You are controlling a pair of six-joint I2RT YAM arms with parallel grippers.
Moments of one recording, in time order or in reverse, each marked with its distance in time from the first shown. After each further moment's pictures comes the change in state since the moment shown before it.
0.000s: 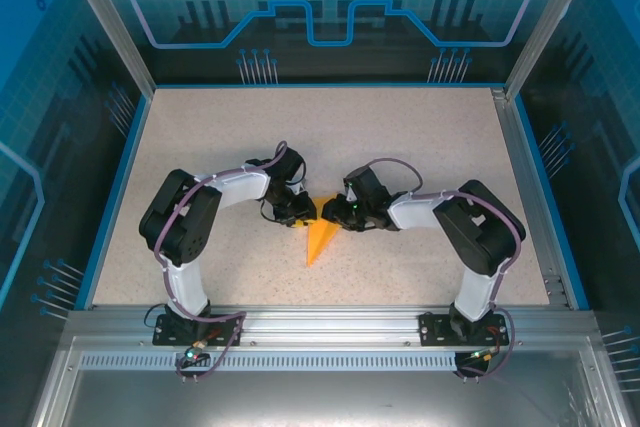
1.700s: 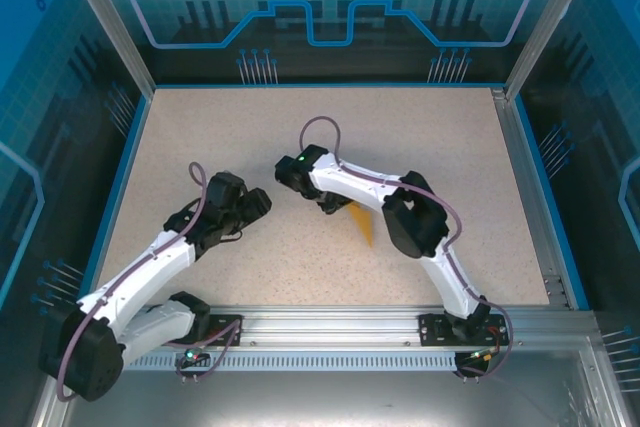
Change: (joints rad) left arm 0.073 -0.874 -0.477 0.092 -0.521 -0.250; right arm 0.246 0.475 1.105 -1.561 0.976 -0.320
